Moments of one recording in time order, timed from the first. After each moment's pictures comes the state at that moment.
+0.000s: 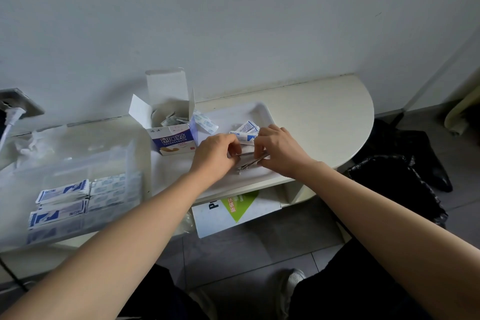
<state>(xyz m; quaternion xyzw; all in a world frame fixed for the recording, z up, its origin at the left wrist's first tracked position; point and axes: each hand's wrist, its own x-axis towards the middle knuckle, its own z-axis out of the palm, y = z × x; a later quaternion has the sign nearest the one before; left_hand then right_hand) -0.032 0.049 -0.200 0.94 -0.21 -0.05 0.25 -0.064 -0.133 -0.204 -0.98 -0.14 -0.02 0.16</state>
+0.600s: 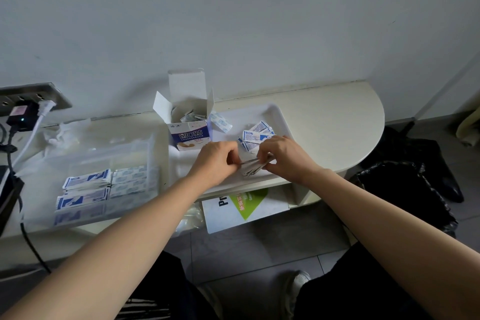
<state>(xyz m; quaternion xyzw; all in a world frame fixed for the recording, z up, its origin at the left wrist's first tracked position) -0.045 0.084 -0.203 0.92 -0.22 -0.08 0.31 -0.074 -0.119 -0.209 -0.96 -0.20 -0.05 0.21</state>
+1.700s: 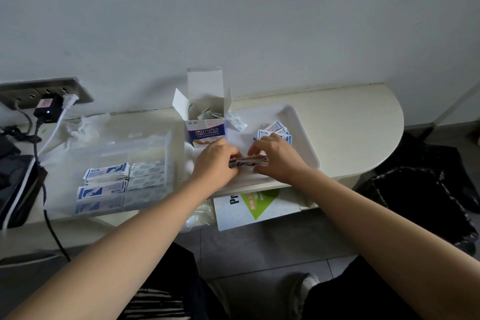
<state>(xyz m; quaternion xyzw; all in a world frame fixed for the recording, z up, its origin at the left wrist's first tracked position) -0.055 0.107 -0.197 0.96 -0.18 -0.05 0.20 -0.066 -0.074 -0.211 -0.96 -0.14 0.00 0.25</state>
